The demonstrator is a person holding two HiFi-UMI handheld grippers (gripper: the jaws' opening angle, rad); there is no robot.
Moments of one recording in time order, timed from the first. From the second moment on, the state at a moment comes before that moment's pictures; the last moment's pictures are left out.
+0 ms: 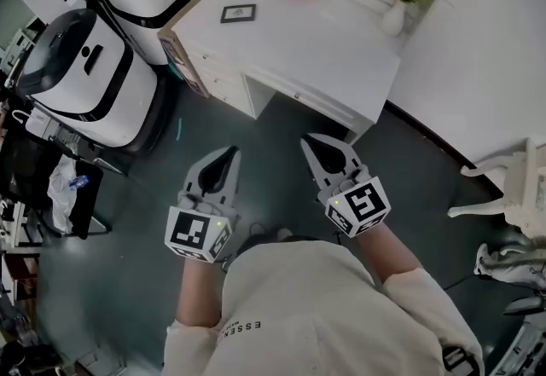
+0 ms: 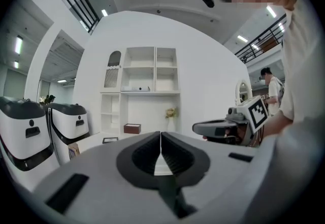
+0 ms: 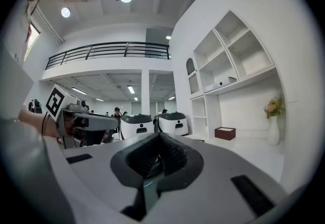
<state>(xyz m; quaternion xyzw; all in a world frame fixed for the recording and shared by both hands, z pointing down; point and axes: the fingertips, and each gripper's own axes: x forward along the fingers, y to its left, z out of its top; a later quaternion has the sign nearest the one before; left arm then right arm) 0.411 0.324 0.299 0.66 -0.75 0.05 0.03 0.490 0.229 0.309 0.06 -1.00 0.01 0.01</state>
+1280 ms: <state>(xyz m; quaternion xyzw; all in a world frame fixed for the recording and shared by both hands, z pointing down) 0.171 0.307 0.329 0.68 -0.73 0.02 0.09 0.278 0.184 0.343 0.15 -0.98 0.06 0.08</state>
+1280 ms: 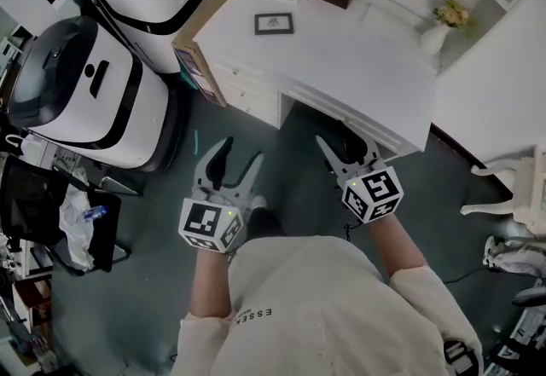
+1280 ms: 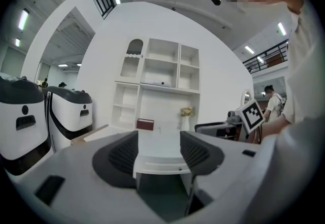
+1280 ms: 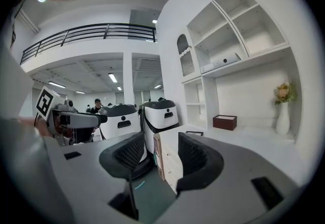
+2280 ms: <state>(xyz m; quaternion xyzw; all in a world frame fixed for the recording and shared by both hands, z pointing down) -0.066 0.200 0.364 0.73 -0.67 0.03 0.14 0.056 0.079 0.378 0.20 -0.96 0.08 0.15</state>
